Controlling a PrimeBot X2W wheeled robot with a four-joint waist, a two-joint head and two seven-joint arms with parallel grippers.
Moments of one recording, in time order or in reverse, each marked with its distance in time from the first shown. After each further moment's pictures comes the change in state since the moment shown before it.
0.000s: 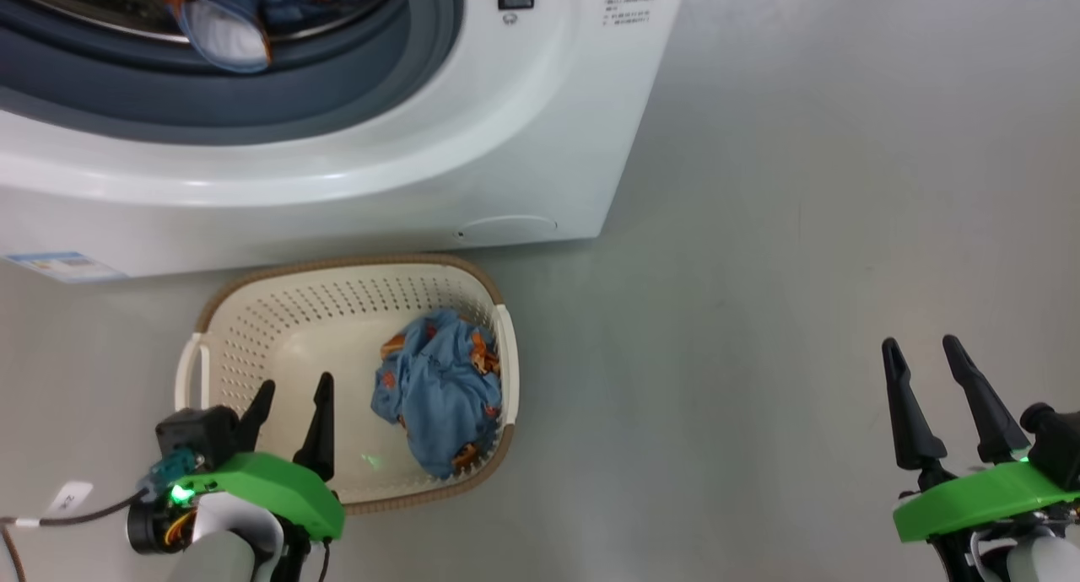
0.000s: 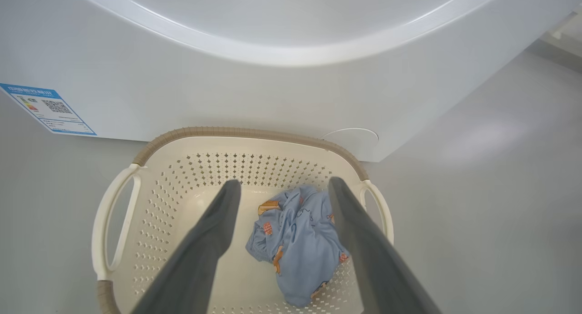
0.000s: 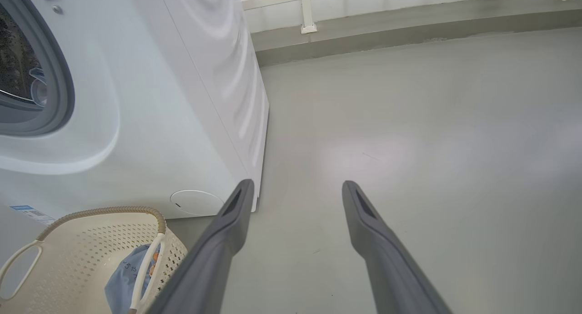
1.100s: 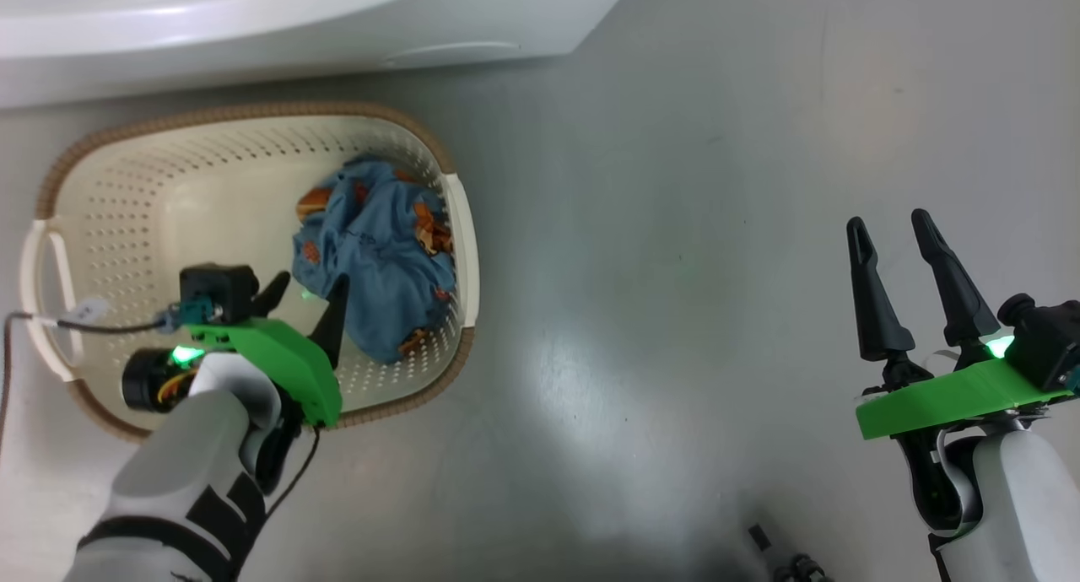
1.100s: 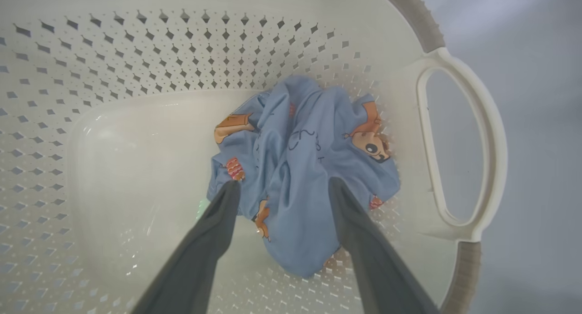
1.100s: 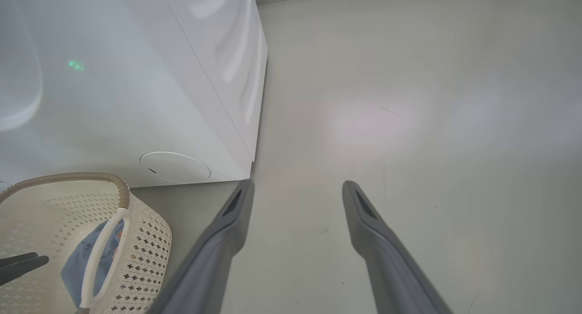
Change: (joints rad) left arm -0.437 0.071 -0.503 0.382 -0.311 0.000 0.000; right arm -0.204 0.034 0.052 -0.027 -0.019 0.000 0.000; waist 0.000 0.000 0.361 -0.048
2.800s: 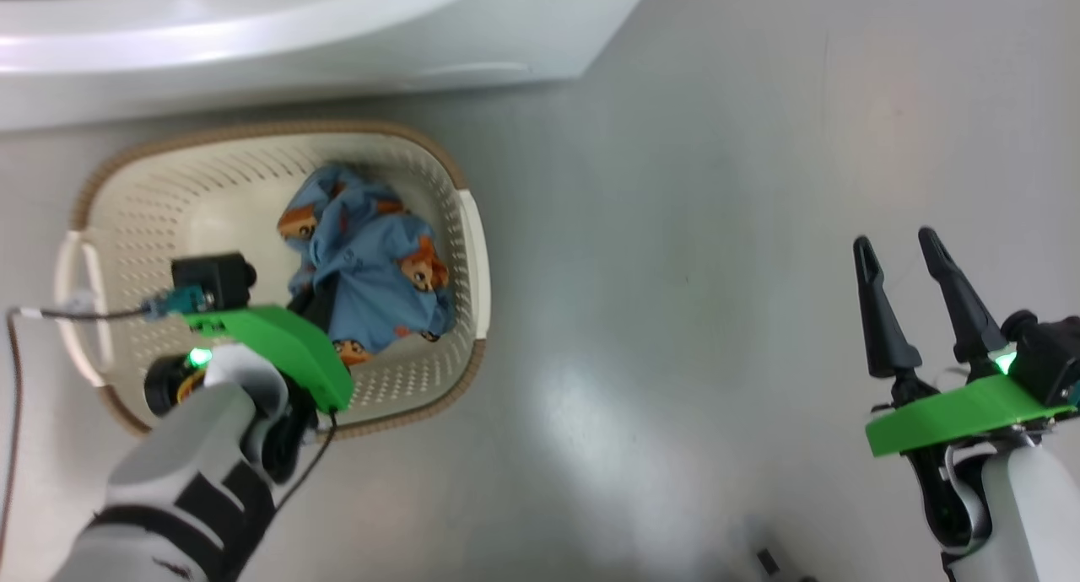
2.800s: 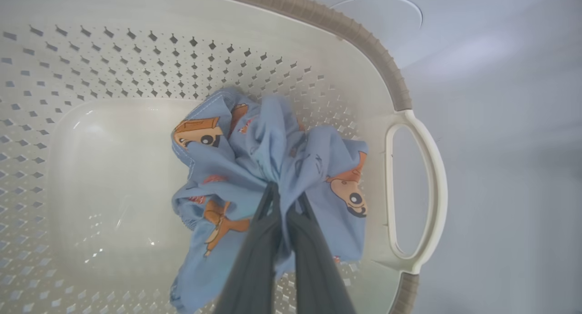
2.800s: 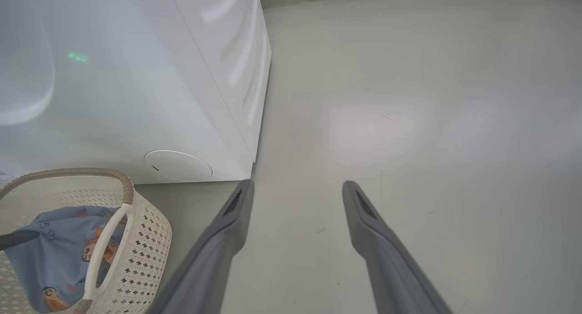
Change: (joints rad) left arm -0.074 0.060 -0.303 -0.076 -0.461 0.000 0.007; right arm 0.028 -0.019 -0.001 -0.002 -0.019 0.000 0.000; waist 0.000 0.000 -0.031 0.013
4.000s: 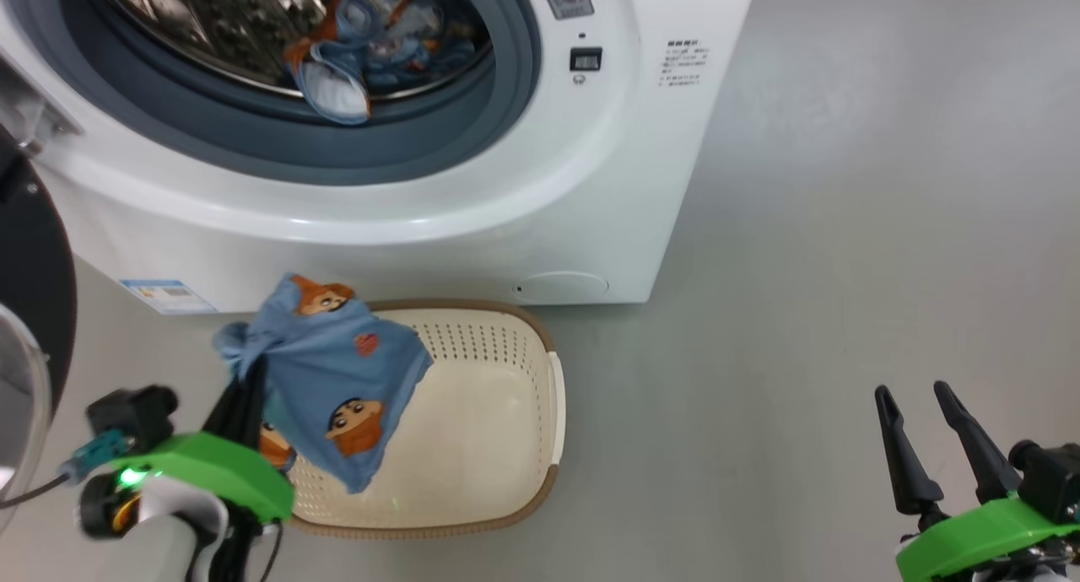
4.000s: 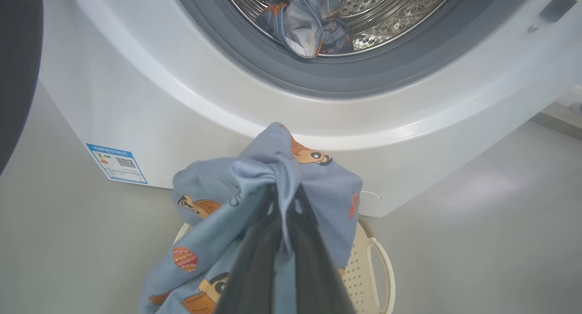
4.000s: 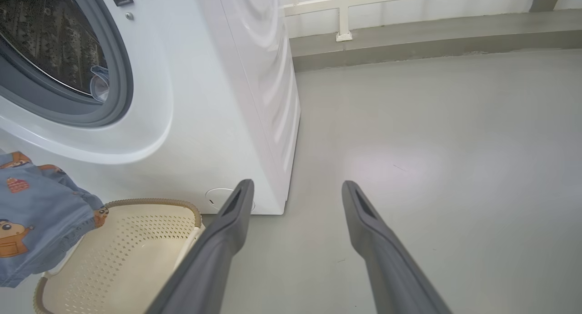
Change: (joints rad) left arm 0.444 0.012 0.637 -0.331 0.500 0.000 0.000; right arm 0.214 -0.050 -0.007 0.070 0.047 0.000 0.000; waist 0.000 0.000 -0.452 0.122
